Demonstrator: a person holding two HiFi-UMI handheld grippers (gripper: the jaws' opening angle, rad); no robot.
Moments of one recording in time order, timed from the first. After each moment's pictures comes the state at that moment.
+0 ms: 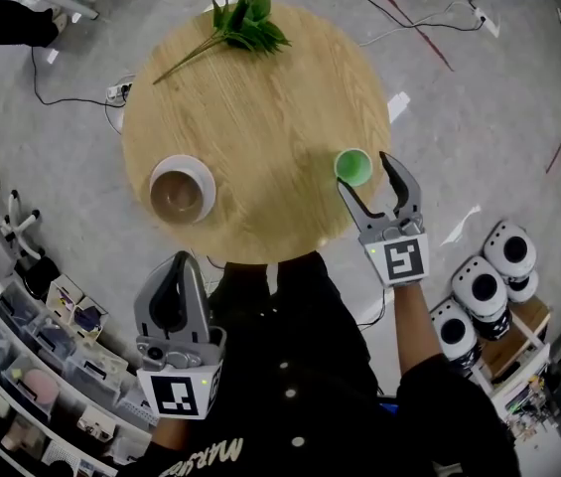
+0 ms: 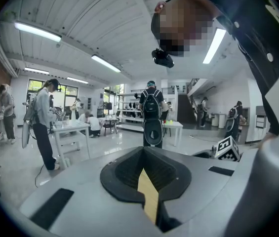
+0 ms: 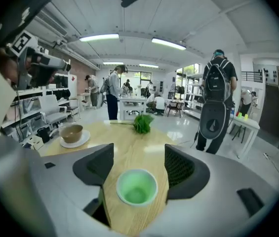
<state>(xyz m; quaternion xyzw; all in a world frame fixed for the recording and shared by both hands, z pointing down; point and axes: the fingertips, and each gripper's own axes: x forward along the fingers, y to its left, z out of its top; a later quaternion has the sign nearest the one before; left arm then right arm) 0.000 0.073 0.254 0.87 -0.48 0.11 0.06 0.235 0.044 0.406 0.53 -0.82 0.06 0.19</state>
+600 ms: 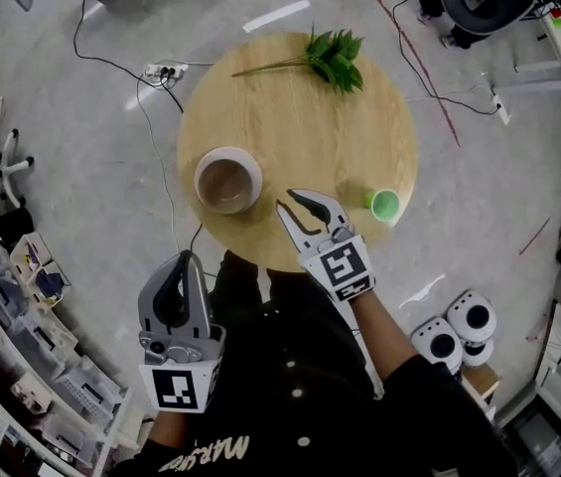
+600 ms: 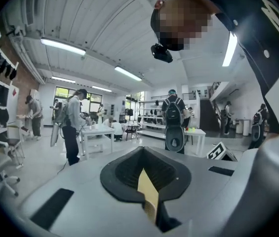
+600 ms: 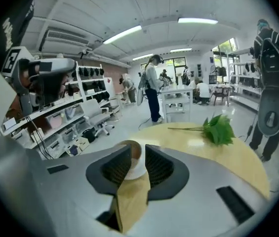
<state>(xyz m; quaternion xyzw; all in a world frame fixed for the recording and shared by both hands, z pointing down) -0.110 0.102 0.230 0.80 -0.60 0.07 0.08 0.009 0.053 0.400 0.30 -0.91 0.15 0.24</state>
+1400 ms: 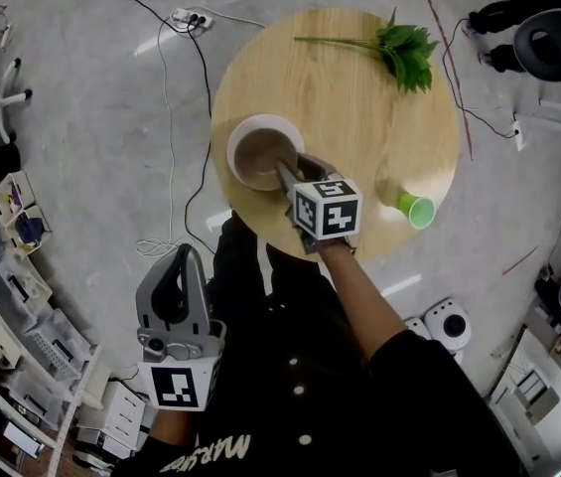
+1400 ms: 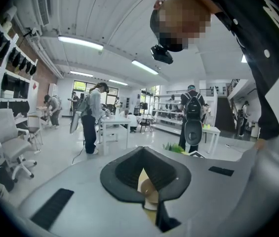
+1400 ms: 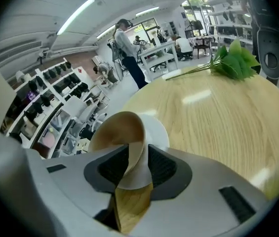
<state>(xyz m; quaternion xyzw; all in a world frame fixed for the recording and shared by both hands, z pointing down) -0.188 0.132 0.286 0.73 -0.66 0.08 0.13 -0.070 0.027 0.537 0.33 -0.81 0.38 0.32</state>
